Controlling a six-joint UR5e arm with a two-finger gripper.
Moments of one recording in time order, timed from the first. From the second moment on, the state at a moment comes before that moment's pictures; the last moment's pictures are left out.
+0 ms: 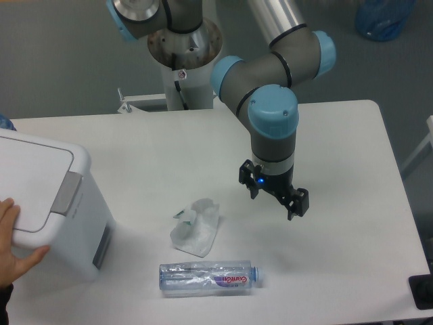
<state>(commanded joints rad) 2.52 -1.93 -1.63 -0.96 1.60 1.17</state>
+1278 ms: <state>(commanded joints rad) 2.50 -1.90 -1.59 -0.92 1.15 0.75</state>
